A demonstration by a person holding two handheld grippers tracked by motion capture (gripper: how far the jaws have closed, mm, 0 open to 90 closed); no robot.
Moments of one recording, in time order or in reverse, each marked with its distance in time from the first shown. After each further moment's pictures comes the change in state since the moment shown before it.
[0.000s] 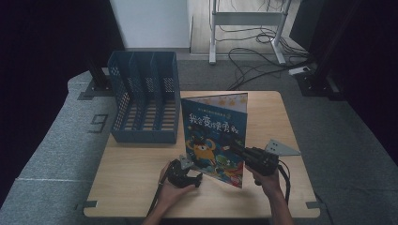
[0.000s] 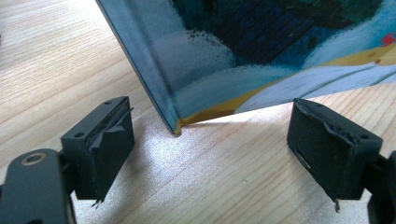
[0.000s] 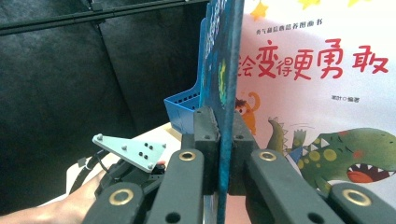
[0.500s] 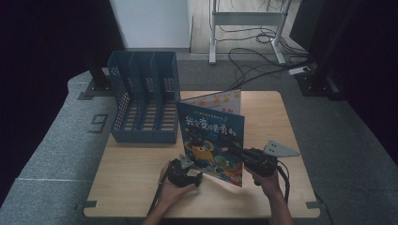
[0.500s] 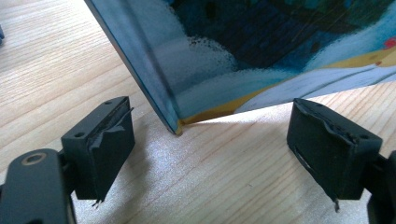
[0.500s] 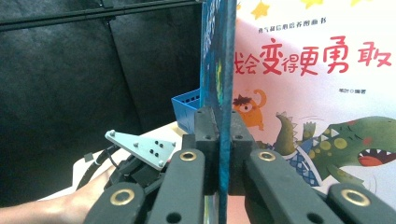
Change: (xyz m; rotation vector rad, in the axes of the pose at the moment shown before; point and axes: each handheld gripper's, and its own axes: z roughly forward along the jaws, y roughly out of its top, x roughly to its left) left arm 0.001 0.001 0.001 -0.001 0.006 -0.009; right arm 0.004 0.001 0.001 0.000 0.037 -0.029
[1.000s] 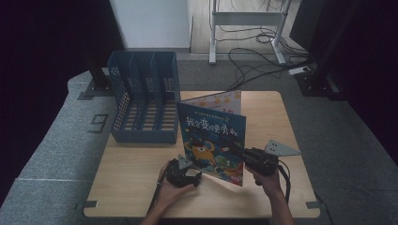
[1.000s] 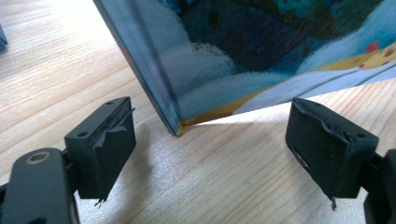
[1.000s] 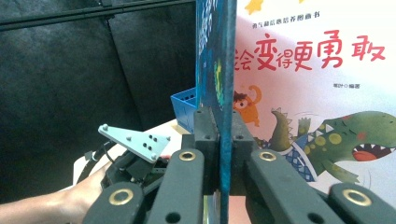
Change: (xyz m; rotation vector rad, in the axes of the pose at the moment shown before) left arm 0.005 -0.001 -0.008 -0.040 -0.028 0.002; right arm -0.004 -0.001 -0.002 0.010 -0.001 0.013
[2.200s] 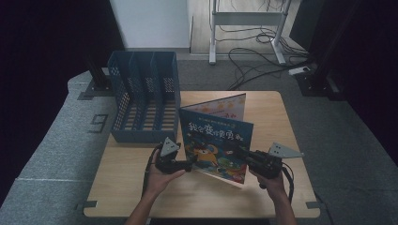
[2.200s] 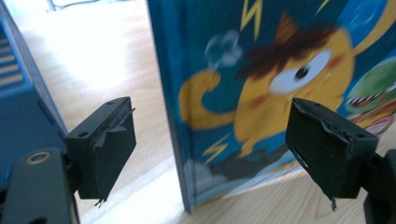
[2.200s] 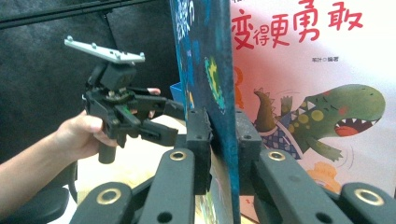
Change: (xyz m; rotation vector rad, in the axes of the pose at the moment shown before) left arm 0.023 0.053 -0.060 -0.245 -0.085 -0.007; right arm -0.008 -0.011 -0.012 0.024 0.000 0.032
